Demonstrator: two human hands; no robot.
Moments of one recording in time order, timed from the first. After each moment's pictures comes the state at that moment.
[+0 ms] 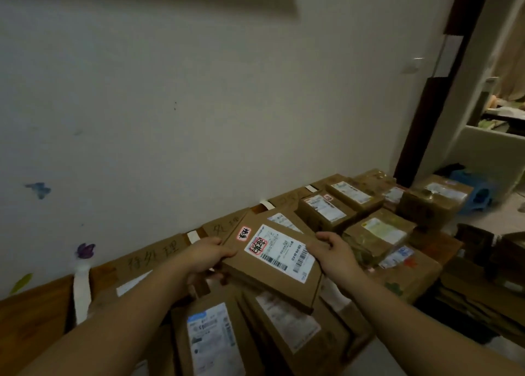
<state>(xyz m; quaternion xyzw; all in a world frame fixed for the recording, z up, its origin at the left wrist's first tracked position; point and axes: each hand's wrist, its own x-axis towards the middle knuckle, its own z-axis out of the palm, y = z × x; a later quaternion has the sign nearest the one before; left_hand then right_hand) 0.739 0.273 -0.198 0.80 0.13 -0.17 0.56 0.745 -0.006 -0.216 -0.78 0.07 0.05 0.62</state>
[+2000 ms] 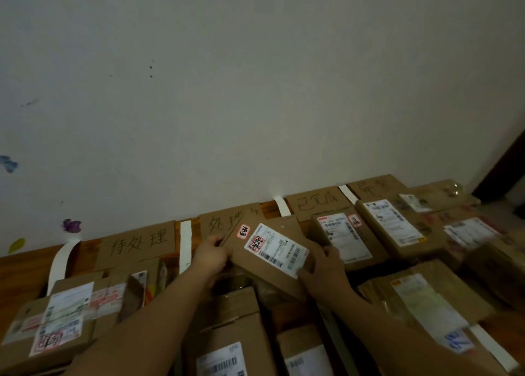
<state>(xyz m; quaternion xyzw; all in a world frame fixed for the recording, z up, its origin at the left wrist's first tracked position) 0.893 0.197 -0.283 0.69 0.37 0.01 0.62 0.948 -0.039 -0.303 -0.93 -0.11 0.13 0.32</state>
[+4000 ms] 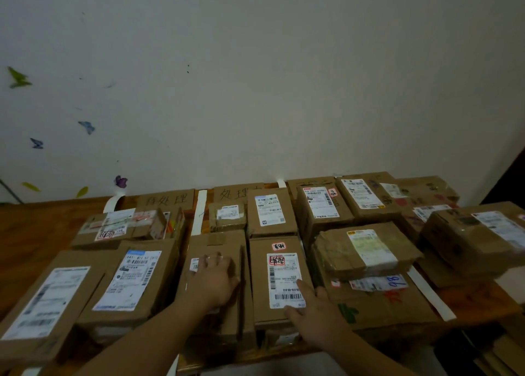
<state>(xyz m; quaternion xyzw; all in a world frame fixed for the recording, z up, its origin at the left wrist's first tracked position) 0.723 0.062 -0.312 0.94 0.29 -0.12 0.10 0.788 -0.169 -0.323 -0.92 -0.21 0.25 0.22</state>
